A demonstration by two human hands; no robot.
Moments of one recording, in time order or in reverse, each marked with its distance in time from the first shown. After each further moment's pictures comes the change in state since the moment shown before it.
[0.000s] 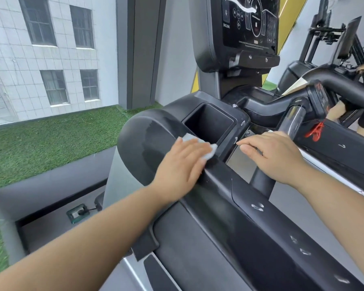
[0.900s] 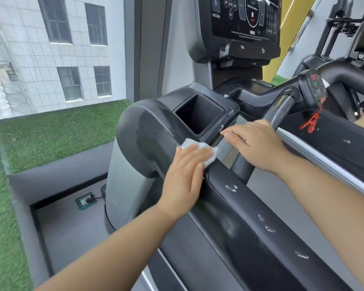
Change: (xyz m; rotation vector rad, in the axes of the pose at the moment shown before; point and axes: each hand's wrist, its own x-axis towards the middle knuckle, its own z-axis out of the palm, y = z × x) left_hand -0.022 0.078 0.032 -0.302 0.268 -0.267; right_hand -0.006 0.003 -0.002 0.134 0.006 -0.059
